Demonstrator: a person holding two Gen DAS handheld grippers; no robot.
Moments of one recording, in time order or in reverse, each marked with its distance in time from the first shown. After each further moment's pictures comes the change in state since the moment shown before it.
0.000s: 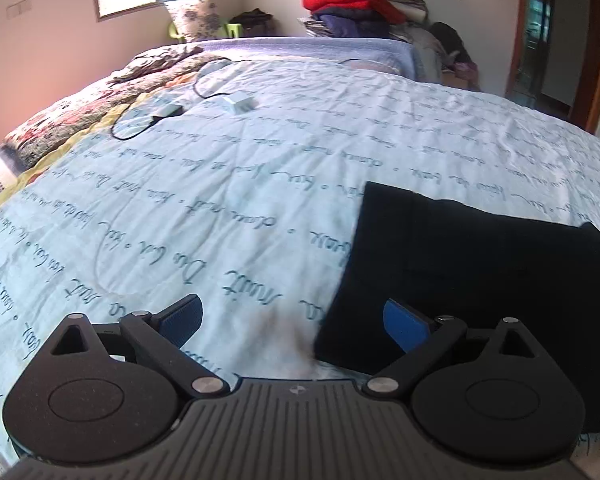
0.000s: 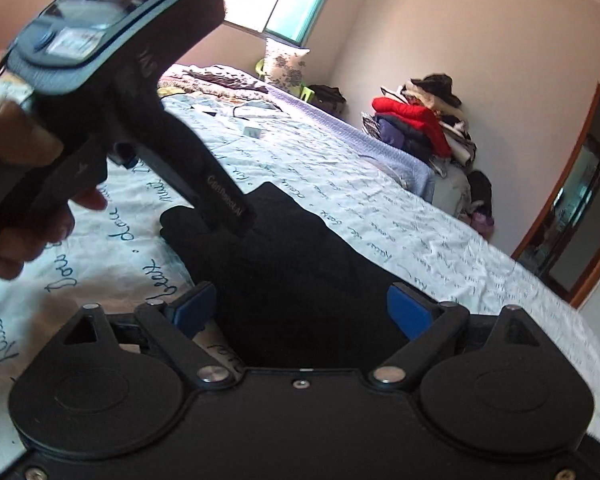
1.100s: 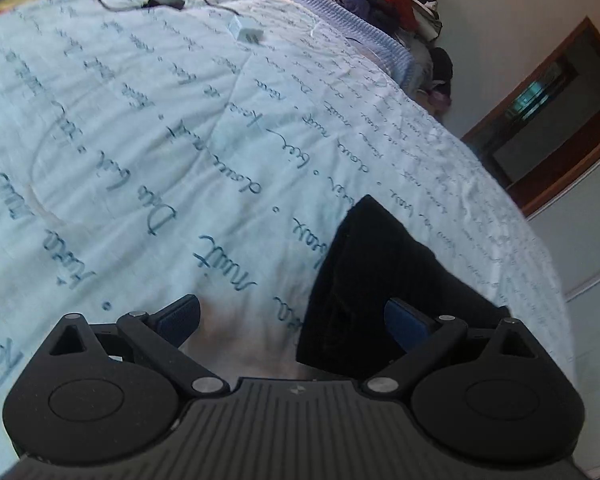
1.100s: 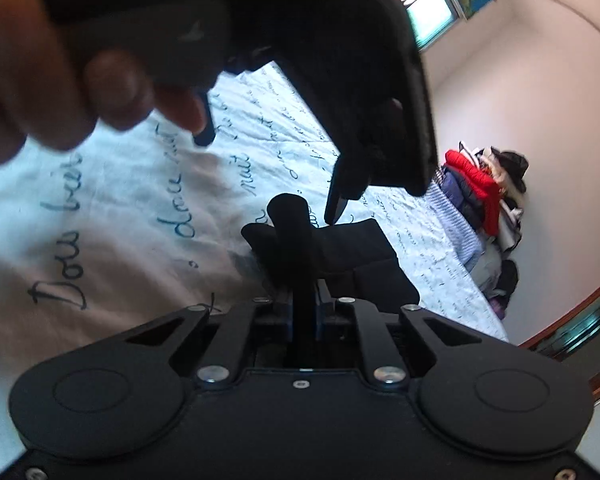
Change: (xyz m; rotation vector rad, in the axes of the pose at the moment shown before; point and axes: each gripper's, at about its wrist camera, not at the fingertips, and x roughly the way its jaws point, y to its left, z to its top) left arm 0.047 0.071 0.010 -0.434 0.204 -0.432; right arm 0.019 0.038 0.031 -0.216 0.011 0.173
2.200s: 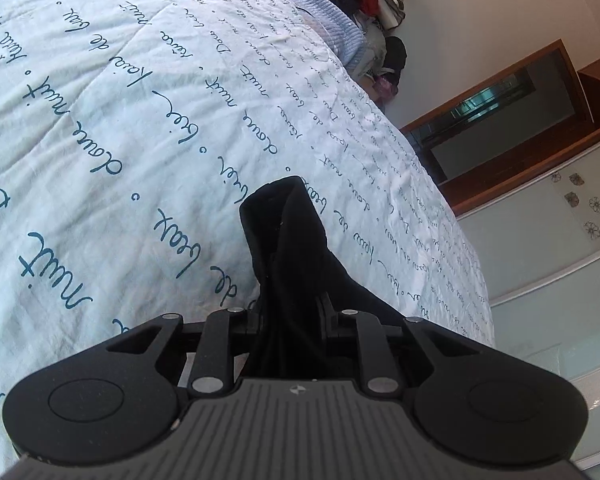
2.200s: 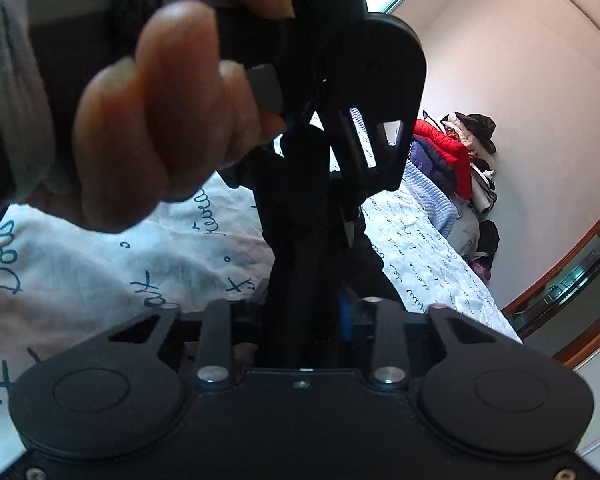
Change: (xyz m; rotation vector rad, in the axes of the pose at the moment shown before) left arm 0.053 -0.043 0.017 -0.051 0.078 -0.193; right arm 0.011 -0.004 -0.008 0.065 0.063 -0.116
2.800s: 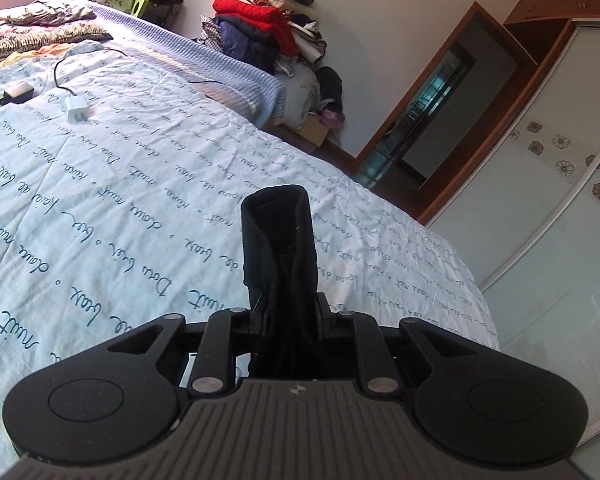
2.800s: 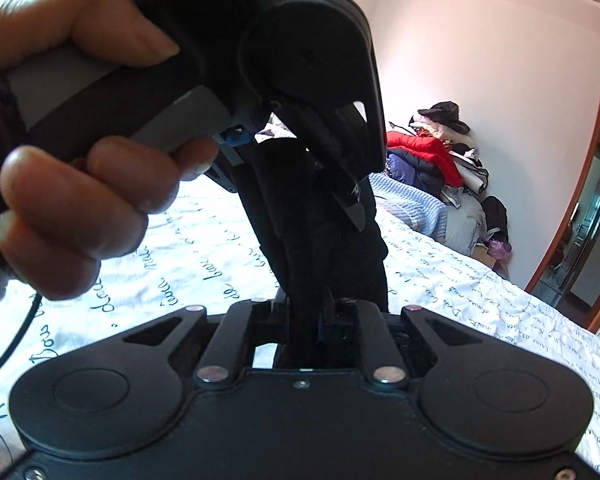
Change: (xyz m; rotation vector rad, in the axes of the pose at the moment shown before) left arm -0.048 -0.139 -0.043 0.321 -0.184 0.016; right arm -0.074 -0.082 -0.033 0.345 -0.196 0.035
